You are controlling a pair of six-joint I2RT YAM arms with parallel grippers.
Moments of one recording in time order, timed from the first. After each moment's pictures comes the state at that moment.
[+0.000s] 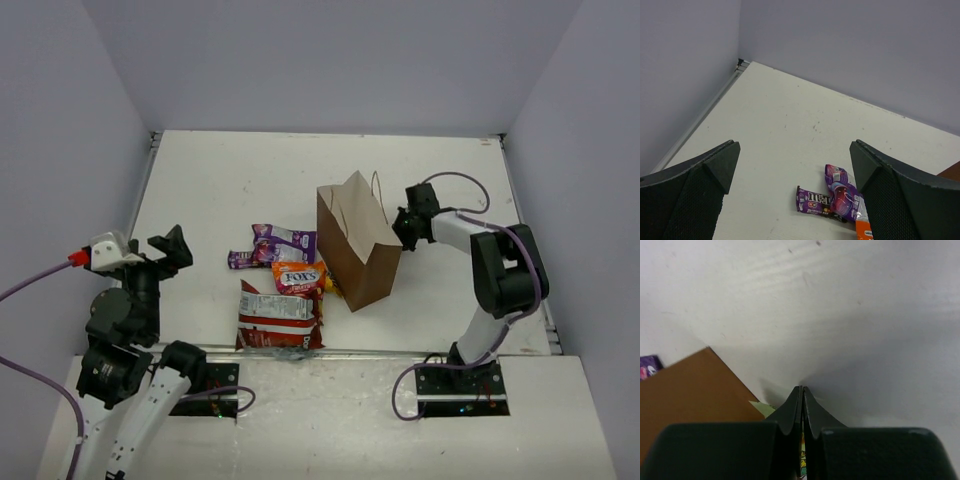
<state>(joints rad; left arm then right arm) -0.35 0.25 0.75 -0.43 -0.55 -0.25 0.23 1.79 1.01 -0.27 -0.18 0.69</state>
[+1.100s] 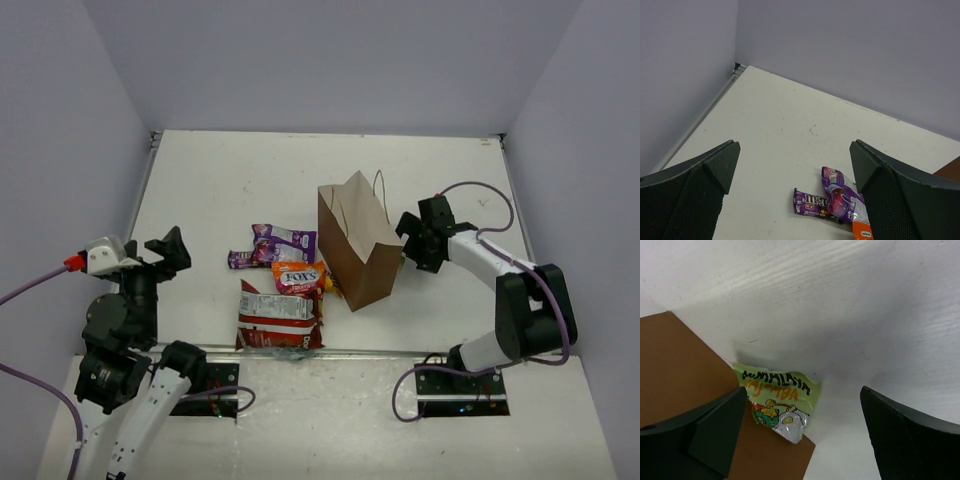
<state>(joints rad) -0.35 0.22 0.75 -0.43 -0.54 -0.25 0.23 1.47 0.83 -0.42 -0.02 0.71</state>
